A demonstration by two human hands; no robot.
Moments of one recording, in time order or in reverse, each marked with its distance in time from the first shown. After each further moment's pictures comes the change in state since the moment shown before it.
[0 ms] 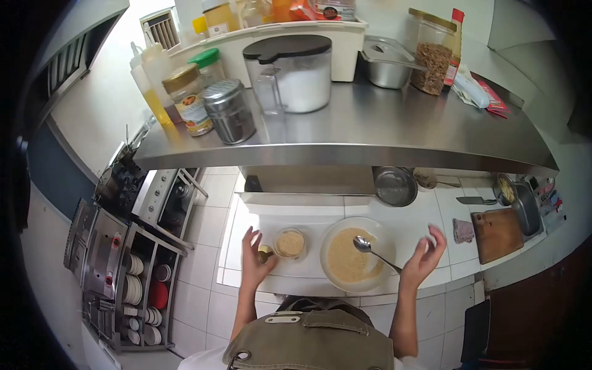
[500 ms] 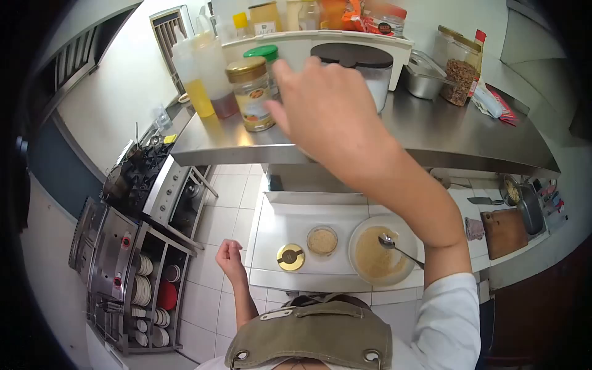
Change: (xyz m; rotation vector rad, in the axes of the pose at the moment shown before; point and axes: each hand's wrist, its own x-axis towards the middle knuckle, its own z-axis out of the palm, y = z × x) left_hand 0.014 0.014 -0.113 -0.224 0.492 -0.206; right_hand 0.090 -0.291 0.208 -0.691 -0.608 -0.935
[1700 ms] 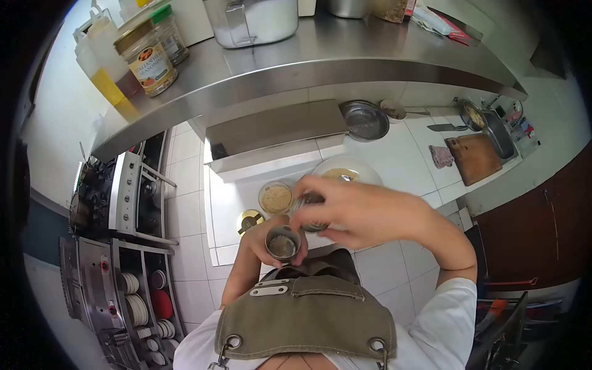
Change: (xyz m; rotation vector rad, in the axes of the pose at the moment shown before) left_hand -0.036 0.029 0.133 -0.789 -2.131 -0.251; right_hand -0.194 0.032 0.002 1.021 -0.742 -0.137
